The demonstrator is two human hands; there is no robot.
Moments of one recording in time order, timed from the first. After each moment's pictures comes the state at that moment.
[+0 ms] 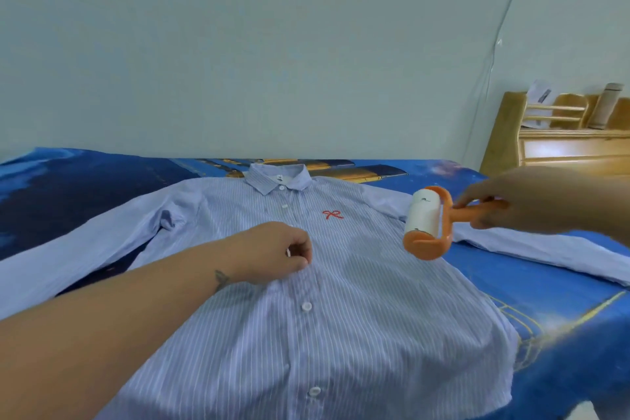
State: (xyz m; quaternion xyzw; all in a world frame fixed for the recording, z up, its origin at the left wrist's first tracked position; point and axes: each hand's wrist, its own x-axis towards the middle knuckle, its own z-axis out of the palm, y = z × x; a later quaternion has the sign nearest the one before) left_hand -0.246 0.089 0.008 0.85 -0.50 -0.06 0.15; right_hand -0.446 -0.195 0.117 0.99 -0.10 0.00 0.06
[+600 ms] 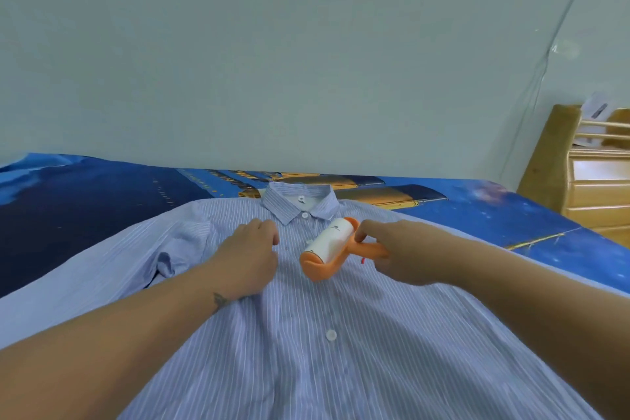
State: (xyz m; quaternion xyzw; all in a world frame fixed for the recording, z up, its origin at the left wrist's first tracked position) left_hand -0.117 0.081 -0.017 0.93 -0.31 0.04 0.18; right_hand -0.244 -0.120 0.046 1.00 -0.06 -0.02 0.00
